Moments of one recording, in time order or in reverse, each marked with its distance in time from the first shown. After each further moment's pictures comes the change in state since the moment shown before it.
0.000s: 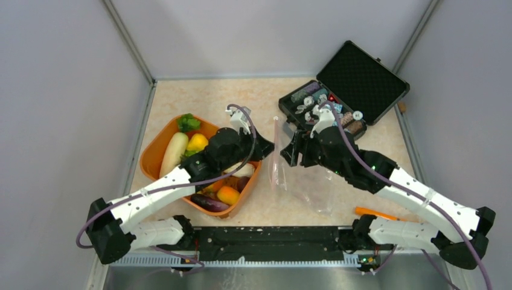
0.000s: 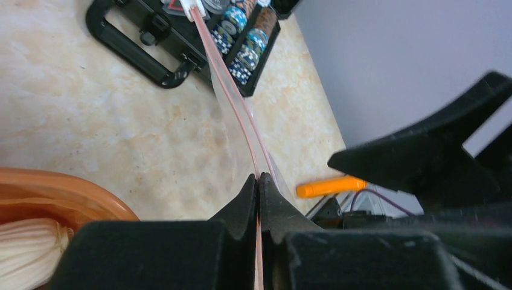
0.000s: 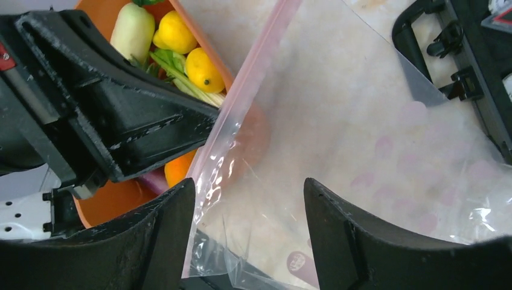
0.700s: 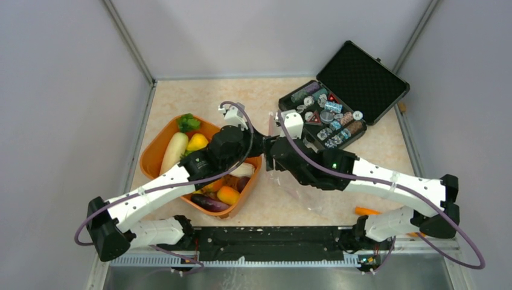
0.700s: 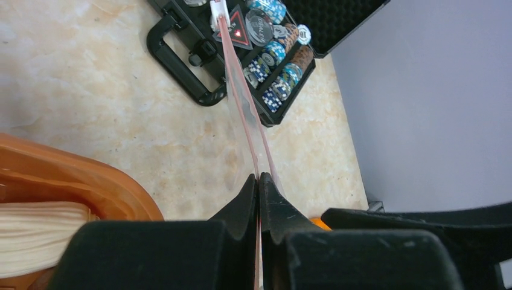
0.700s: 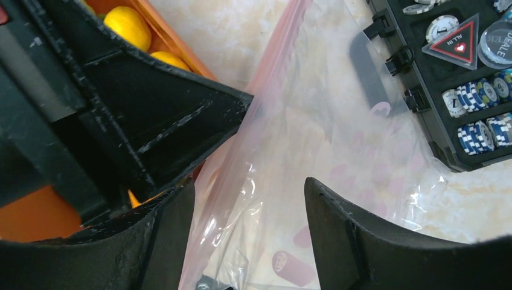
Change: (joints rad) left arm -0.056 0.015 0.111 -0.163 -0.275 -0.078; right arm 0.309 0.293 0.255 -0.158 0.466 0.014
